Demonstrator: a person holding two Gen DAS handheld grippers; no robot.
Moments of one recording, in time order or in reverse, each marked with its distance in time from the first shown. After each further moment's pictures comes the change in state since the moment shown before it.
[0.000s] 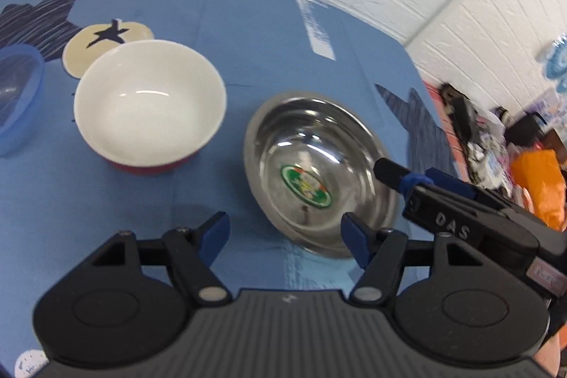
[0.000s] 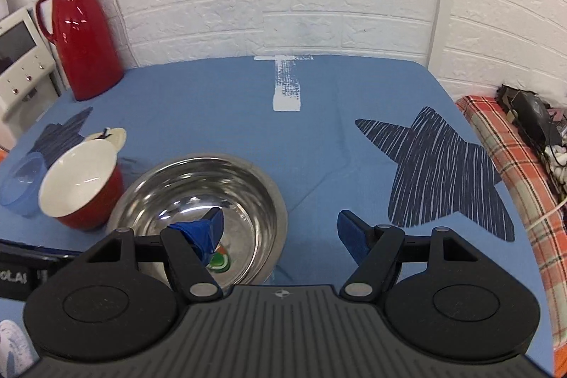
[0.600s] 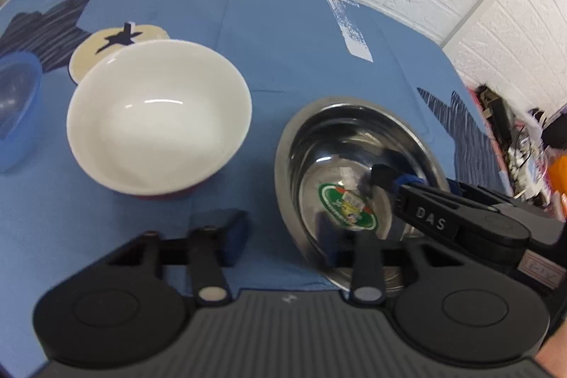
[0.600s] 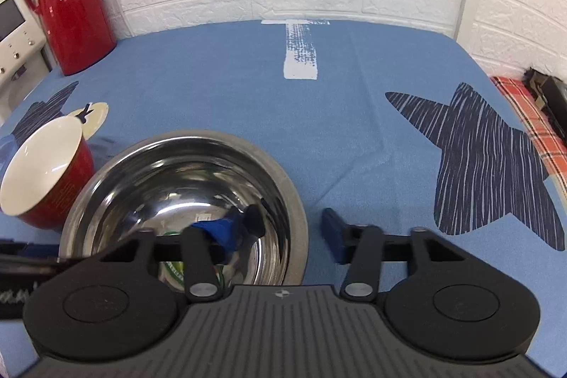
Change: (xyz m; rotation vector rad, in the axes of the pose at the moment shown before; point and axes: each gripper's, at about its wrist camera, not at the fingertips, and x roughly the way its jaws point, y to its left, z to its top) left arm 0.033 0.005 0.008 0.028 -0.016 0.105; right arm 0.050 0.009 -0.005 -0.017 0.076 0.049
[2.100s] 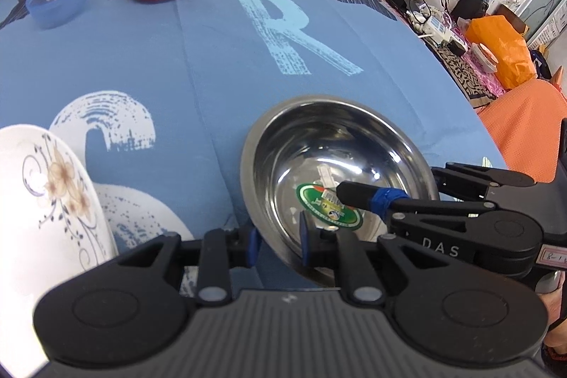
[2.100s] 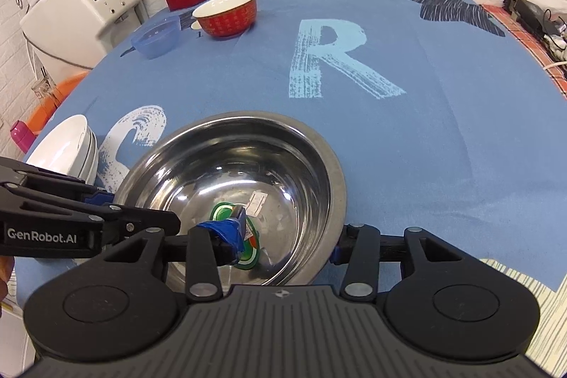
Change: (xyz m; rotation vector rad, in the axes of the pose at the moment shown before) left arm -0.145 0.023 -0.228 0.315 0.098 -0.151; right arm -0.199 0.071 -0.217 0.061 0.031 0.129
